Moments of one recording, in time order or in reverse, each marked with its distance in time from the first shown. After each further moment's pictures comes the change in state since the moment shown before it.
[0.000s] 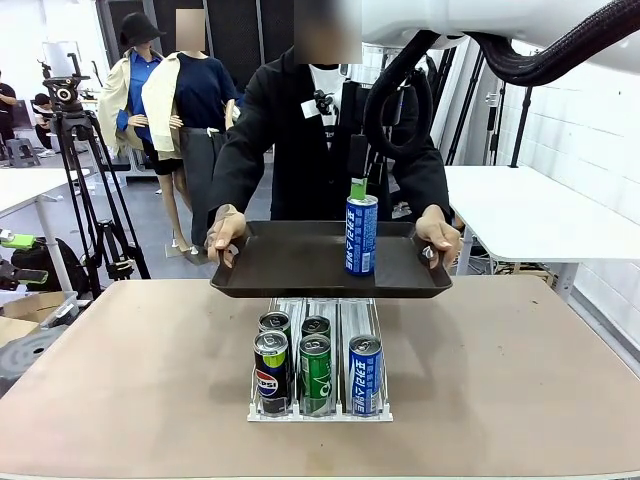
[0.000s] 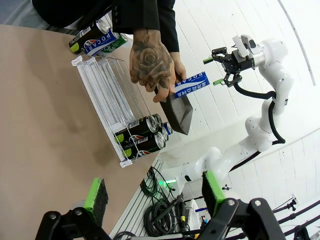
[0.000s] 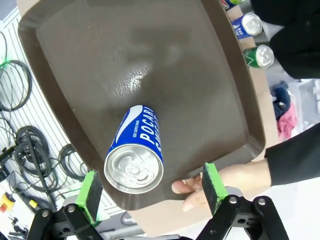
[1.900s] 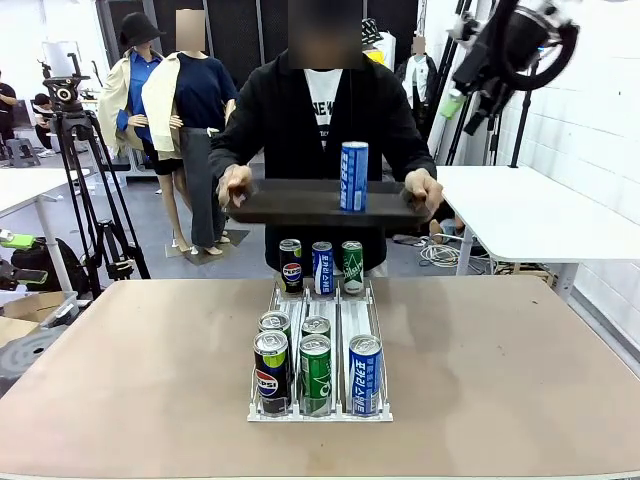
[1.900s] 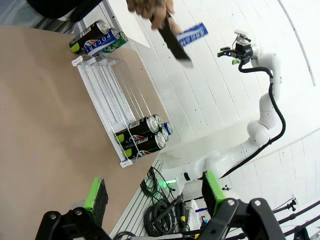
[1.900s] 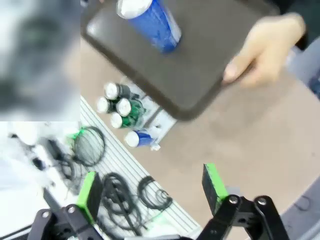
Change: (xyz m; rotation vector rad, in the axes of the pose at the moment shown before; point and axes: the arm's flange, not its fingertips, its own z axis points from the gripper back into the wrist) left arm 0.000 0.000 0.001 0.001 -0.002 0.001; right arm -0.206 -0.133 0.092 0.367 -0.414 -0.514
